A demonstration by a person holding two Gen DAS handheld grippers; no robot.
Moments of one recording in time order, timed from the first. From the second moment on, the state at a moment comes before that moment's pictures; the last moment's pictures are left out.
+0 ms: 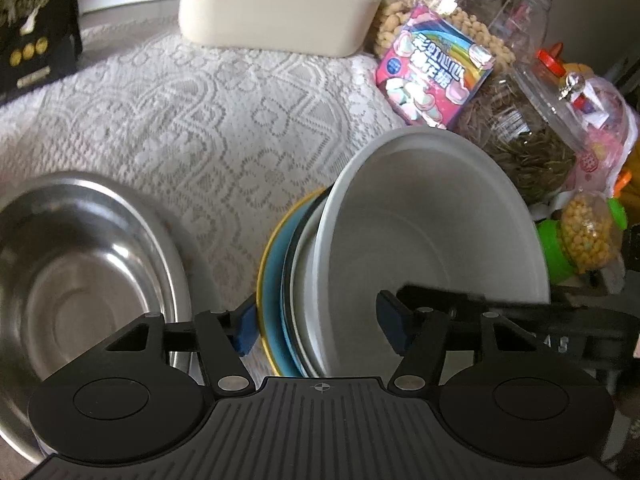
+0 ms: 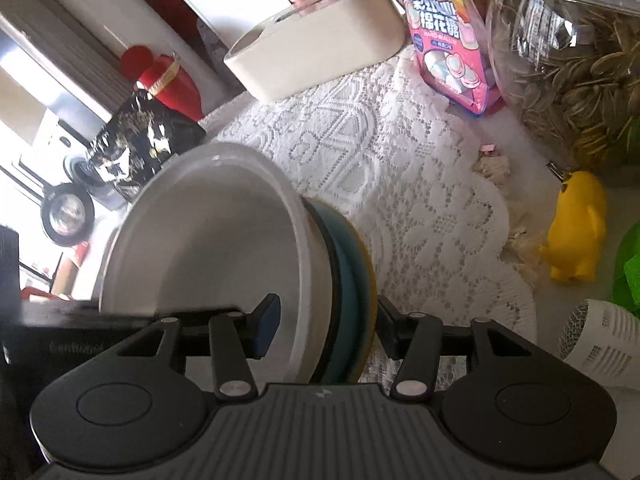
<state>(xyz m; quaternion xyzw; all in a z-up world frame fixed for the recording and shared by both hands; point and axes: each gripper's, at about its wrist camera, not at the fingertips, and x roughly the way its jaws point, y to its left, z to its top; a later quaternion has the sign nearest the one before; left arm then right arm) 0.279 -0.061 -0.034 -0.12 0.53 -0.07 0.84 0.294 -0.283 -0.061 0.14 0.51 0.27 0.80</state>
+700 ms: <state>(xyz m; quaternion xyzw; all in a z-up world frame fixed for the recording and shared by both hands) 0.286 -0.069 -0.032 -0.06 0.54 -0.07 0.84 0.303 -0.289 -0.076 0.20 0.55 0.27 0.76</state>
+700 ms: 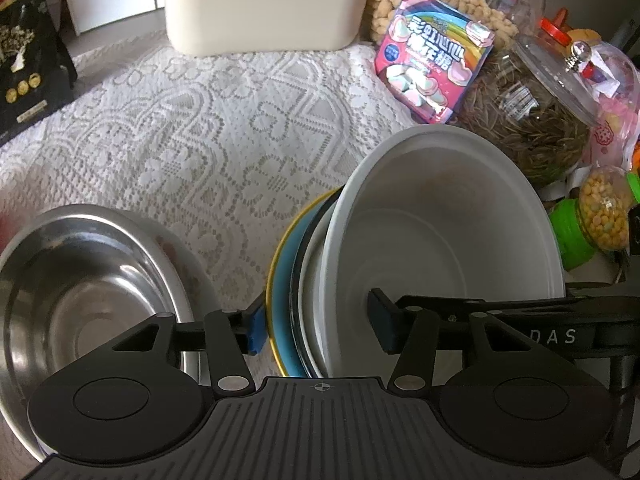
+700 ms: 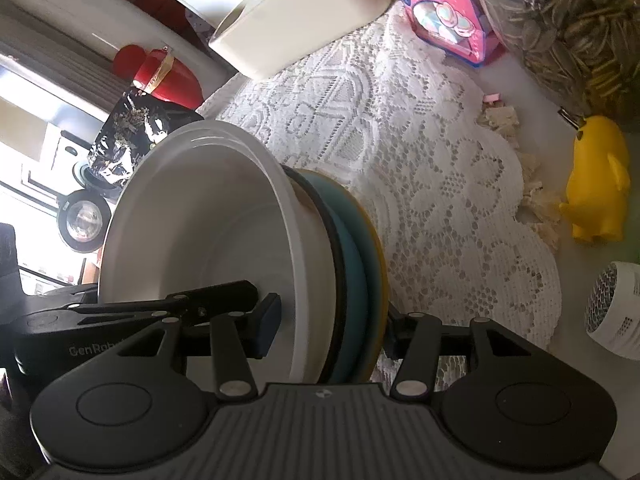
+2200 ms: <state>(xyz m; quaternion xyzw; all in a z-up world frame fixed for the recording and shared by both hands) 0.289 -0.055 -0.037 -0.10 0.55 -0.15 0.82 0.309 -0.275 -0.065 0.16 0.57 0.23 0.77</state>
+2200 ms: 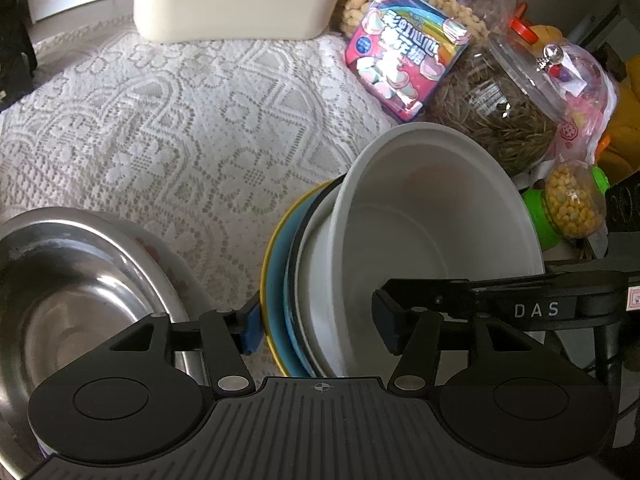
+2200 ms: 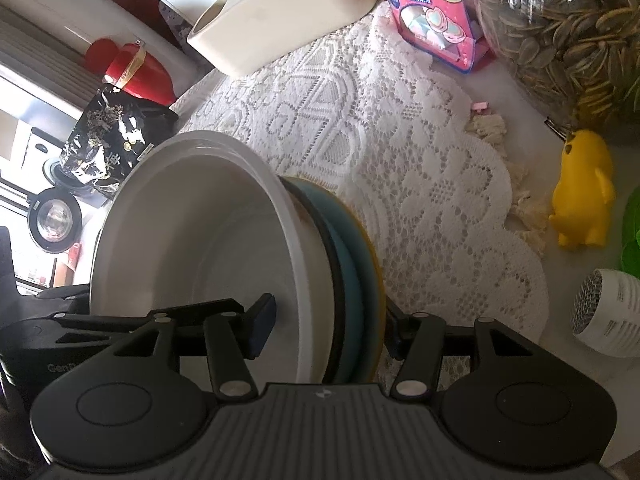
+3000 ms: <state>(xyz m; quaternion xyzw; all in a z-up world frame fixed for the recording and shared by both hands) 0.292 -0.048 -0.040 -0.15 0.56 -0.14 0.80 0.304 -0.274 -0.065 0.20 0.59 0.21 0.75</state>
